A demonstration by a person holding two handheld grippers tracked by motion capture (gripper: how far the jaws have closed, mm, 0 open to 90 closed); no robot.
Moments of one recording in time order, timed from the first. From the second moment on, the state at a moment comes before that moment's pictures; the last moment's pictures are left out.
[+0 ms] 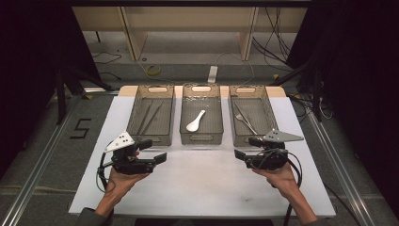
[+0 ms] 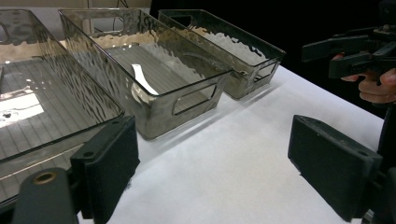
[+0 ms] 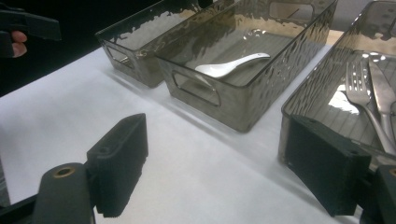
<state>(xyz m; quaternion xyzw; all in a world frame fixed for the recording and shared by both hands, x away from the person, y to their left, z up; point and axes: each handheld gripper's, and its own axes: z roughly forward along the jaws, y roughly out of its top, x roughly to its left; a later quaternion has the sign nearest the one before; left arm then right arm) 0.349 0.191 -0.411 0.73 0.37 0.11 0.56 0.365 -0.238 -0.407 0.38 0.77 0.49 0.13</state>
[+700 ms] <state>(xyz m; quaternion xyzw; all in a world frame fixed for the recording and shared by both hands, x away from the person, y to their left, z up) 0.346 0.189 -0.413 0.74 0.37 0.09 0.56 0.327 -0.253 -0.427 0.38 0.76 0.51 0.15</state>
